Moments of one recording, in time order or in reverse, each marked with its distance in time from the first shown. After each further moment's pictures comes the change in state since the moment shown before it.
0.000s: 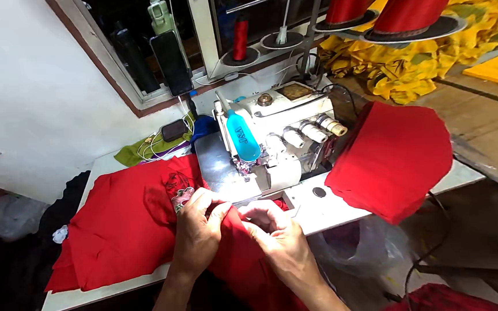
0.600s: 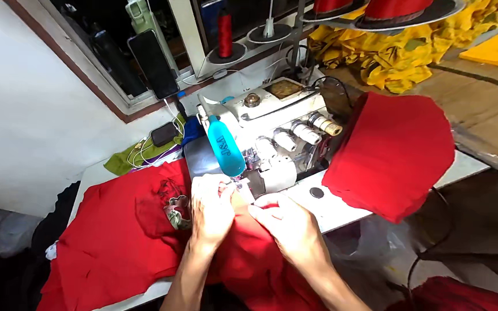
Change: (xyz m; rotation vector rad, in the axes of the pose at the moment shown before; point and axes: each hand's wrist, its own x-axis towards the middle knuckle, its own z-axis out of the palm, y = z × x) left_hand 0.044 -0.017 0.058 0.331 0.025 0.061; right_hand 0.025 0.013 -0.029 -0.375 0.169 0.296
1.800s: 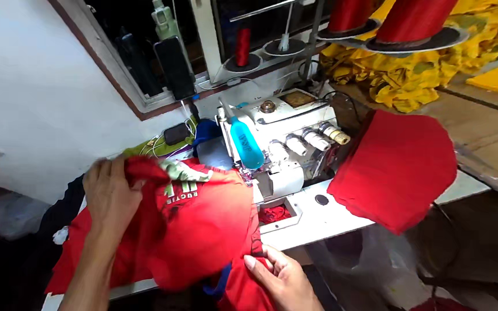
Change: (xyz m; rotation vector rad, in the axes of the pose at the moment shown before) left_hand 0.013 -0.084 -0.171 0.426 0.045 -0.092; right_hand -0.081 0.007 0.002 0.416 -0.437 0.233
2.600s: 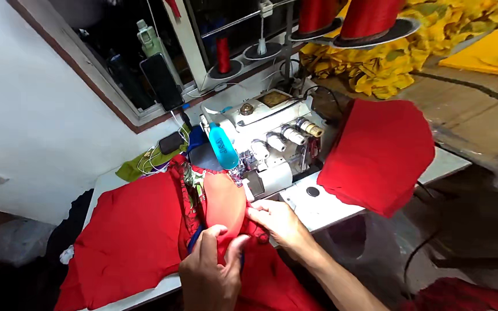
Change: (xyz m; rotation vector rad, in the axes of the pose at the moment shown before) left_hand -0.117 0.145 0.049 -0.377 0.174 0.131; right_hand 0.085 -0.021 -0.038 -0.260 0.054 -0.046
